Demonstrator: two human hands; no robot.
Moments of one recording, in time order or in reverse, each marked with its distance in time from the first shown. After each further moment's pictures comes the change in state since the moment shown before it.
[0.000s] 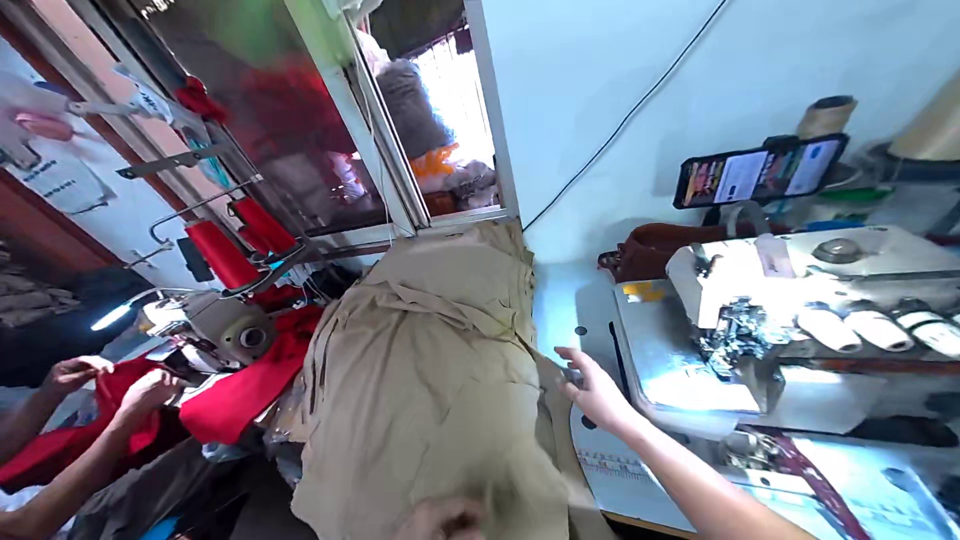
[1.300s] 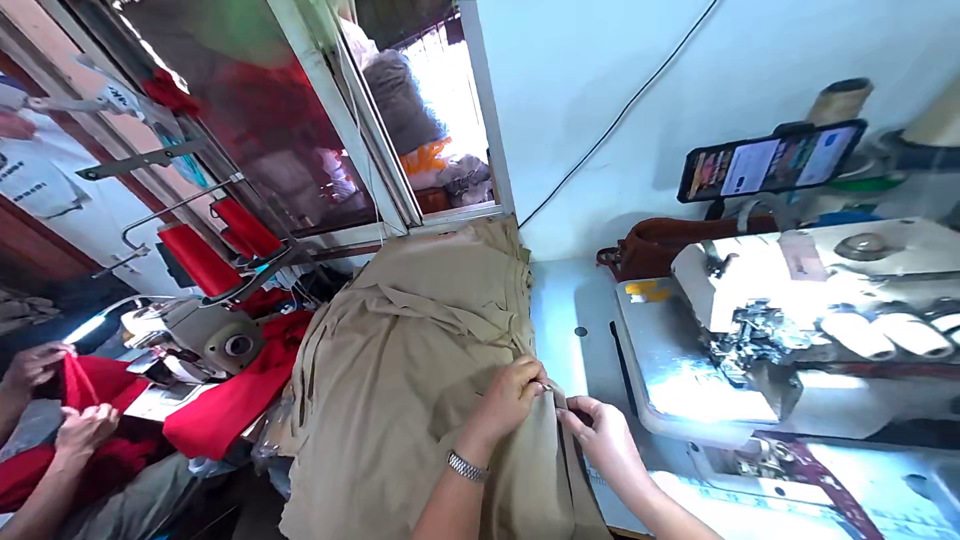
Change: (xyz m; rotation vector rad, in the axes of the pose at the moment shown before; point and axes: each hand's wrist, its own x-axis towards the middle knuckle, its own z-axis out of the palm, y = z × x) left_hand 0.213 -0.010 0.023 0.088 0.028 0.235; right_hand -0.043 0.002 0.035 0.094 0.230 0.092
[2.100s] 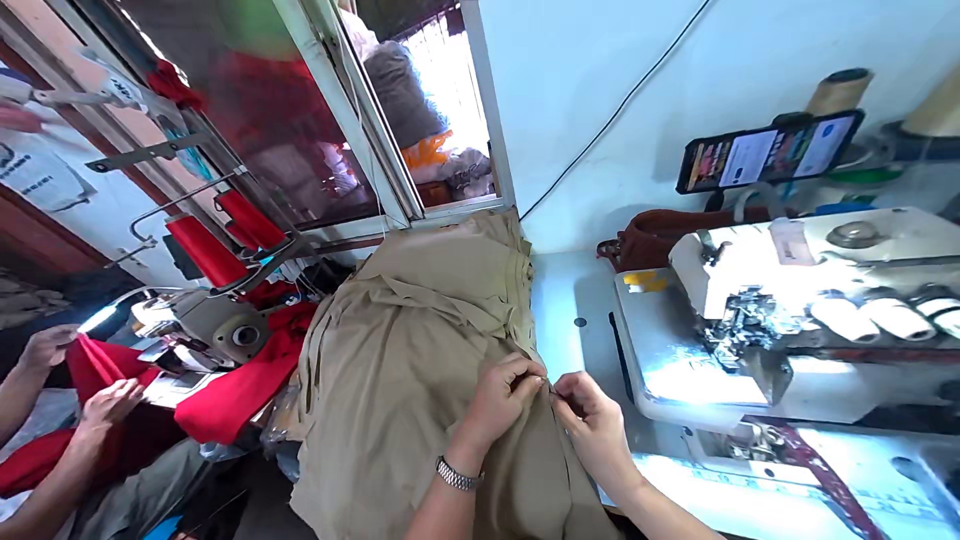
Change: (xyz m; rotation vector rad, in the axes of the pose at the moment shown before) left_hand -0.029 0.024 -0.005 -0.114 0.219 0.021; right_hand -0.013 0.004 0.024 0.233 0.238 -0.473
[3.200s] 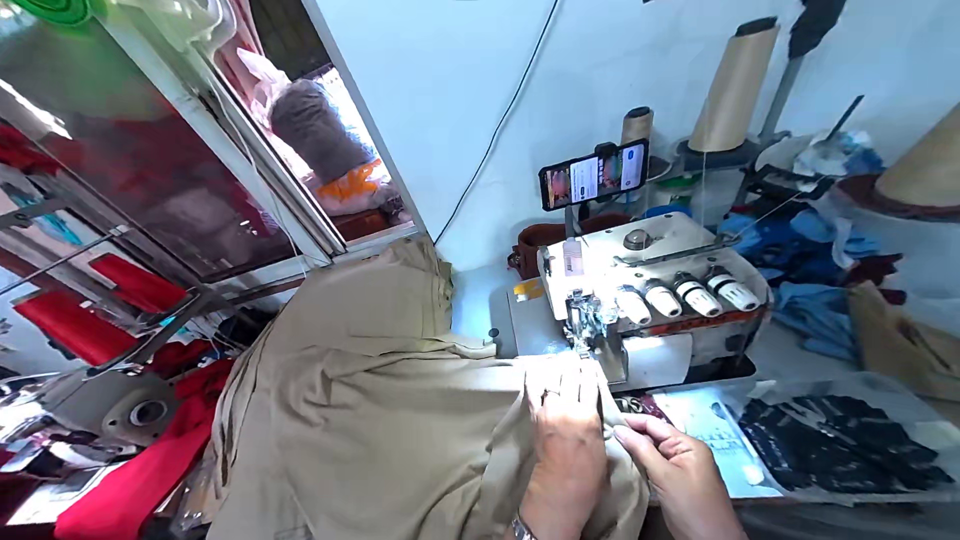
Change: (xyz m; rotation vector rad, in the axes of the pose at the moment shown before) left_hand 0.019 0.113 0.198 0.770 0.245 0.251; right_hand -0.054 -0.042 -0.171 0.065 0.363 0.372
